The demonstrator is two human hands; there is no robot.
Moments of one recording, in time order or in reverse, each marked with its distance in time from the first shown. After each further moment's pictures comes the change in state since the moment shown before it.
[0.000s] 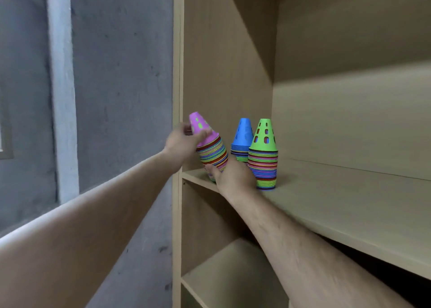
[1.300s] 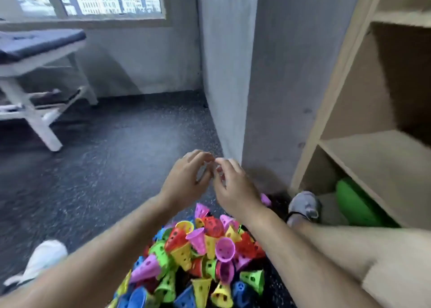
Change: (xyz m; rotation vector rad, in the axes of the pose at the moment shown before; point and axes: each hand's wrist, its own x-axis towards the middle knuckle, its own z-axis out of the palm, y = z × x) left_hand -0.427 -0.194 -0.252 0.856 -0.016 -0.047; right_hand -0.399 -0.078 0.182 0.571 -0.697 -0.522
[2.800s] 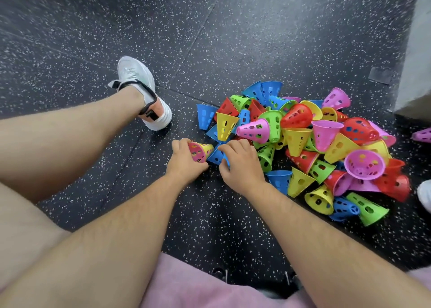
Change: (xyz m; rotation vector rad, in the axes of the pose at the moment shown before) left_hand -0.434 -0.158 0.027 0.036 -0.166 -1.527; right_hand -0.219 -0.032 0.347 -0.081 -0.649 -0.303
